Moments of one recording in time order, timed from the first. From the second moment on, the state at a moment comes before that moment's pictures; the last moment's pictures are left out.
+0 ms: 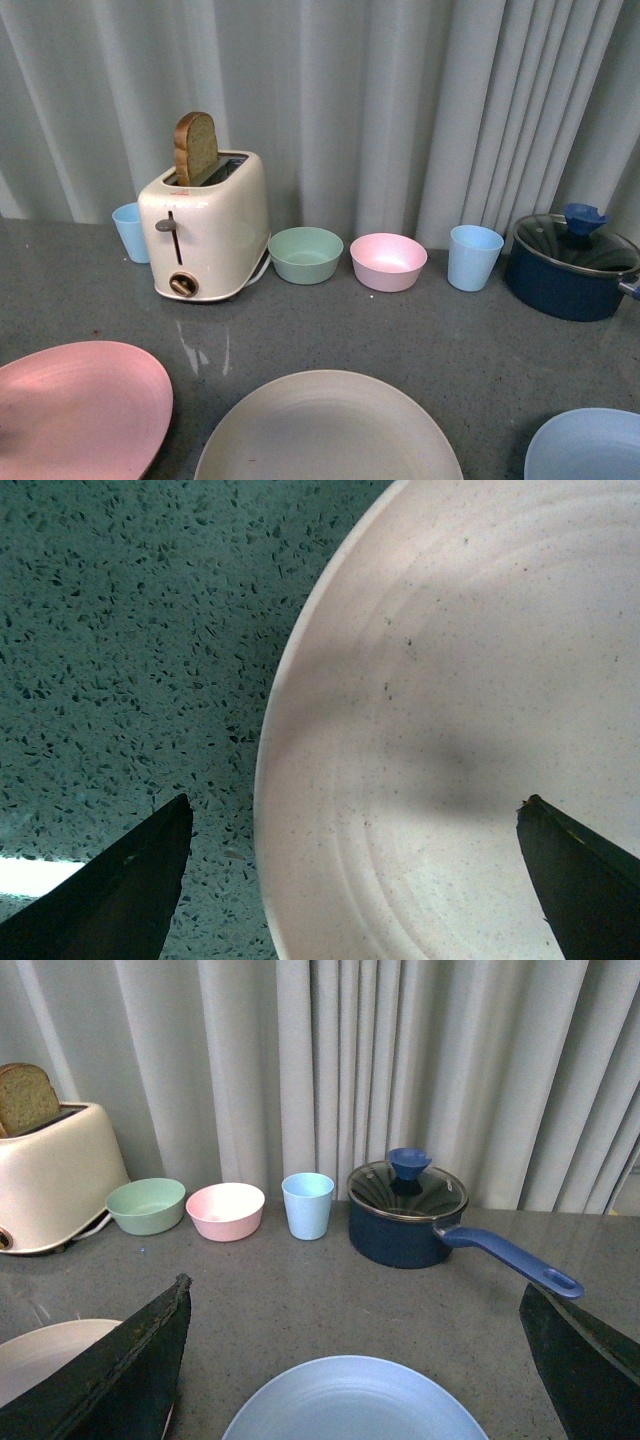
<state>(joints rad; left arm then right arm) 0.34 2.04 0.95 0.02 0.17 0.28 0.00 0.00 0.01 0.00 0.00 0.00</state>
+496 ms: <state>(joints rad) 0.33 2.05 0.96 -0.02 0.13 0.26 0.00 0.00 0.01 0.00 0.00 0.00</state>
